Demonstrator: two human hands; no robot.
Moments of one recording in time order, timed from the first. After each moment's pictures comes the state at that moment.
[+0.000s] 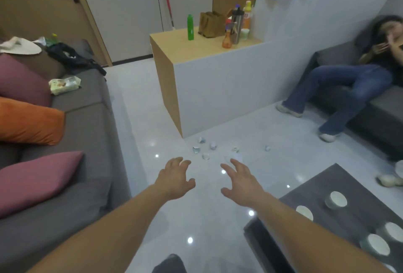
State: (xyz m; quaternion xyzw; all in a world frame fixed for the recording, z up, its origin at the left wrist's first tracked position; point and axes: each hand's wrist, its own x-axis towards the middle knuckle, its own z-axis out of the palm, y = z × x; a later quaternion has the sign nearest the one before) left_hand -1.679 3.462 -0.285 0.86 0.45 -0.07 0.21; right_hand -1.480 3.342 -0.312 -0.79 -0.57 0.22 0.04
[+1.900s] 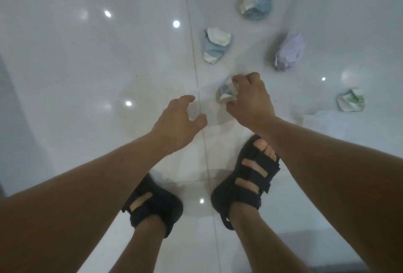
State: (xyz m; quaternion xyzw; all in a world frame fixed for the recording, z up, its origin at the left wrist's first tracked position) left_hand -1.402 3.917 -1.052 0.53 0.64 -0.12 0.54; right_hand -1.211 3.907 -1.114 -0.73 -0.58 0.35 -0.04
